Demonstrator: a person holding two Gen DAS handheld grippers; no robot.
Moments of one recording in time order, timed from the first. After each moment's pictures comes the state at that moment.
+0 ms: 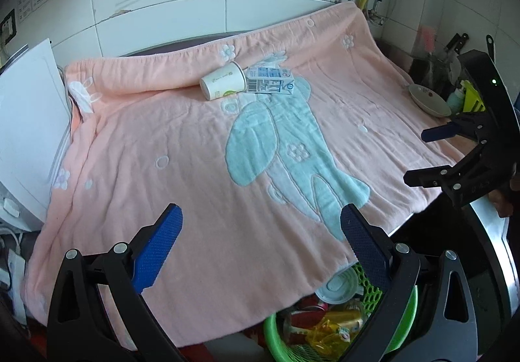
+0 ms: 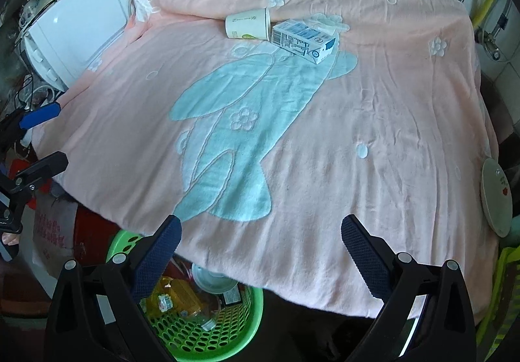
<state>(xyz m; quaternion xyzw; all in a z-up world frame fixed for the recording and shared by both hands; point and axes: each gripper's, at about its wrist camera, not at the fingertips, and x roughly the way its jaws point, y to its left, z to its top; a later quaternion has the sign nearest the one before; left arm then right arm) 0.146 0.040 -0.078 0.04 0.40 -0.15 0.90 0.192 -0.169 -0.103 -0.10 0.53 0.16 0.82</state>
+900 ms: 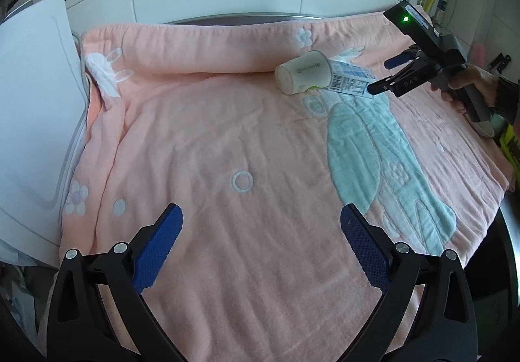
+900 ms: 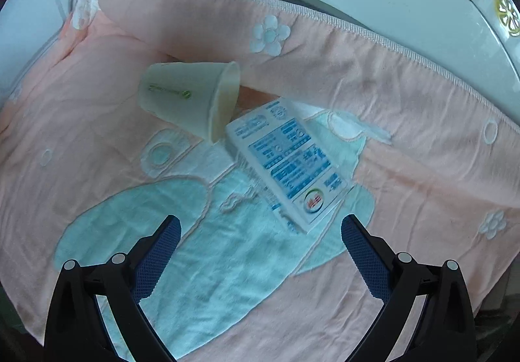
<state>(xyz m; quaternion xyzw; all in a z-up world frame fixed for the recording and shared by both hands) 0.254 0.140 -0.123 0.01 0.44 -0.11 0.89 0.470 -0.106 -0.156 -0.24 0.52 0.18 0.80</state>
